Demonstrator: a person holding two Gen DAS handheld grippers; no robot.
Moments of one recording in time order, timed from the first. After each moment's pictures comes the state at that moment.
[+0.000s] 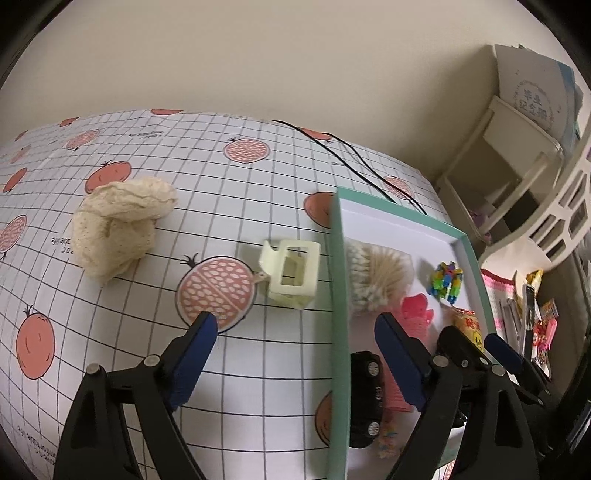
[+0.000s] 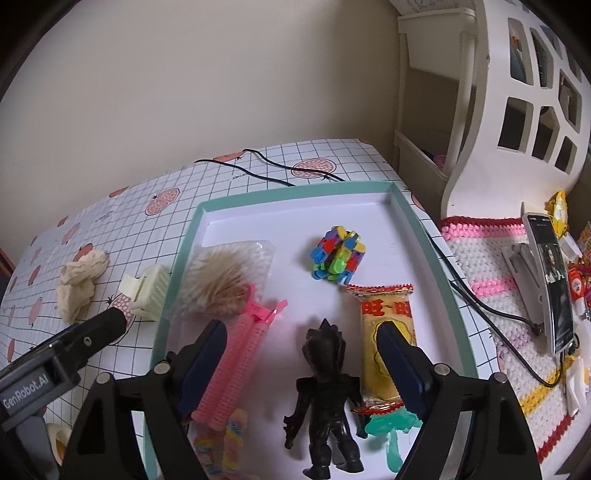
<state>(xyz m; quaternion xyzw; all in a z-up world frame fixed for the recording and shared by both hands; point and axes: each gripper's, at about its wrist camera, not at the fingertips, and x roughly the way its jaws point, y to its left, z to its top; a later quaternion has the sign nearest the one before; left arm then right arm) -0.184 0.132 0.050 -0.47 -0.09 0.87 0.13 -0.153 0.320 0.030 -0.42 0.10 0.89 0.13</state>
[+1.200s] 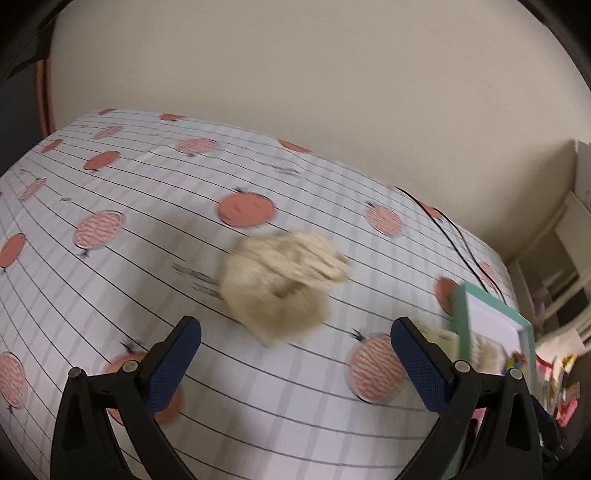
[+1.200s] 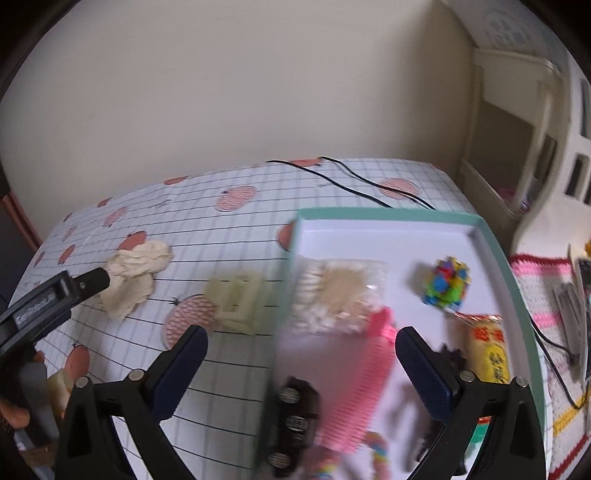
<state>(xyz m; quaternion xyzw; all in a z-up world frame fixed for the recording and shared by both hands) -0.214 0.006 0.053 -0.42 -0.14 0.90 -0.01 -0.187 0.238 0.041 -0.41 0.06 0.91 0.05</state>
